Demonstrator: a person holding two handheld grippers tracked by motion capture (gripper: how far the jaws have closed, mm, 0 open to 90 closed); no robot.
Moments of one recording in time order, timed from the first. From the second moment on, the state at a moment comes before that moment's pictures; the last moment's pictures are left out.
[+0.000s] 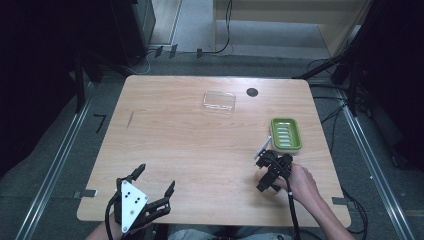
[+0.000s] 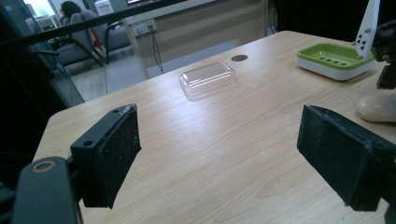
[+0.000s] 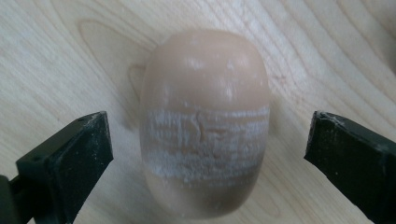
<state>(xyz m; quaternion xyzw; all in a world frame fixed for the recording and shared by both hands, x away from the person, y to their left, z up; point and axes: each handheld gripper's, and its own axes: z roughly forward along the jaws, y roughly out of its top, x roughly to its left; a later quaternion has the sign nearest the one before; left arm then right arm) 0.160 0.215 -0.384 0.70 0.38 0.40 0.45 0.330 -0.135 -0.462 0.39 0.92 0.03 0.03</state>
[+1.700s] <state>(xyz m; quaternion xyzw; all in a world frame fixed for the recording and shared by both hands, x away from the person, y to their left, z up) 0.159 0.215 -0.384 0.70 0.38 0.40 0.45 0.334 -0.140 -0.460 0.40 0.92 0.01 0.02</state>
